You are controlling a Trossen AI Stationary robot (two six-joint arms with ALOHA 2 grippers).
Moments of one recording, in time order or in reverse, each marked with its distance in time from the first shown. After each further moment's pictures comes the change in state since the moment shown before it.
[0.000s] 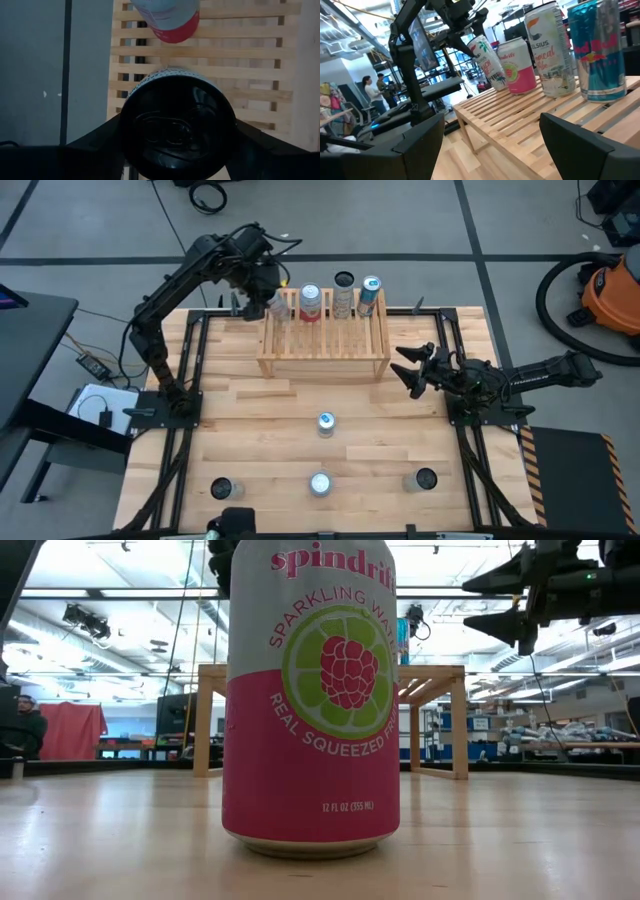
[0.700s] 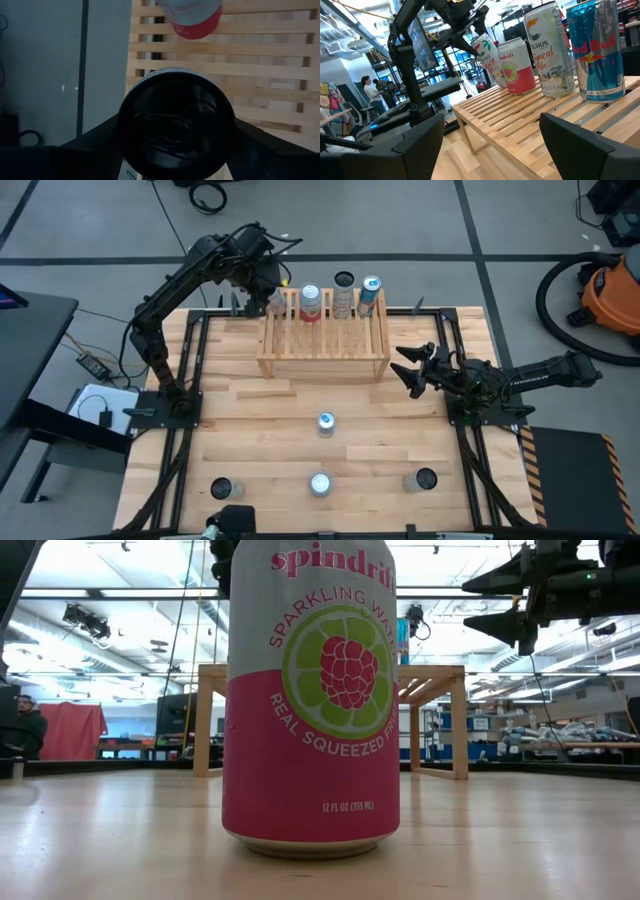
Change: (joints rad) left arm -0.008 0.001 -0.001 0.030 -0.080 0.000; right arm 0.000 0.000 0.000 0.000 0.002 -0.001
